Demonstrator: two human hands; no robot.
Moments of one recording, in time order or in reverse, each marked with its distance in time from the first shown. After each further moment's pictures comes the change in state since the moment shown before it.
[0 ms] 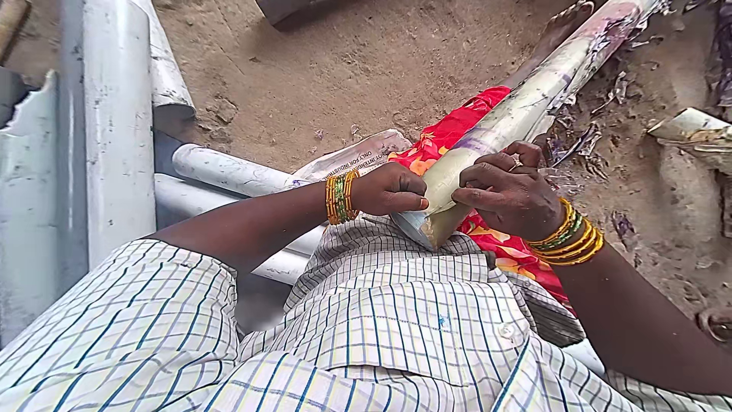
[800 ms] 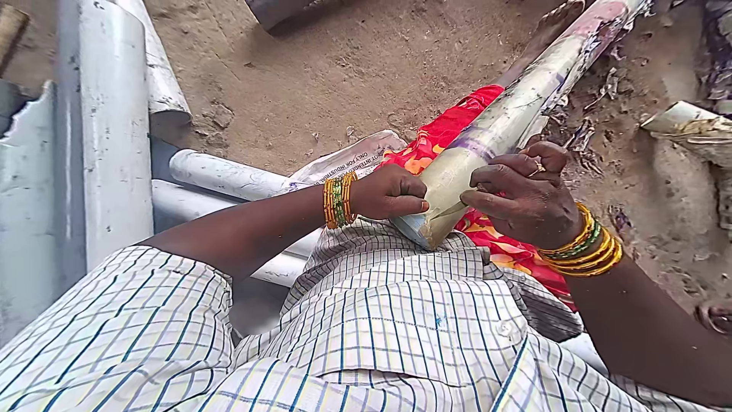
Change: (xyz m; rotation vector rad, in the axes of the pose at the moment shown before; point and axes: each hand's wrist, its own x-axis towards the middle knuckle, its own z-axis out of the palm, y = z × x) left_hand 0.007 0.008 0.007 0.104 0.000 0.021; right_hand -0.009 -0.011 -0.021 -0.134 0.026 0.017
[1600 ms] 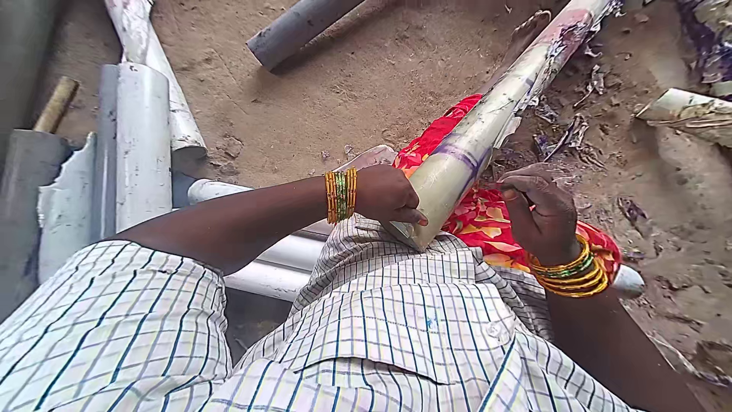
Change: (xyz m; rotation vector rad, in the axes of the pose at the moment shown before) left_hand 0.034 0.039 -0.013 0.640 -0.499 -0.237; right_hand -0.053 -0.021 0.005 0.239 0.344 0.497
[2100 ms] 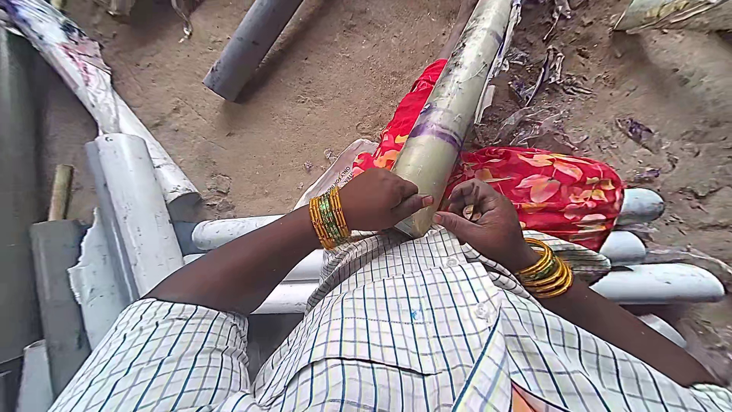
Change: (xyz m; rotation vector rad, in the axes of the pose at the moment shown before) left_hand 0.020 0.029 0.018 -0.037 0.167 0.029; right_hand -0.041 -0.076 0.031 0.509 0.080 0.656
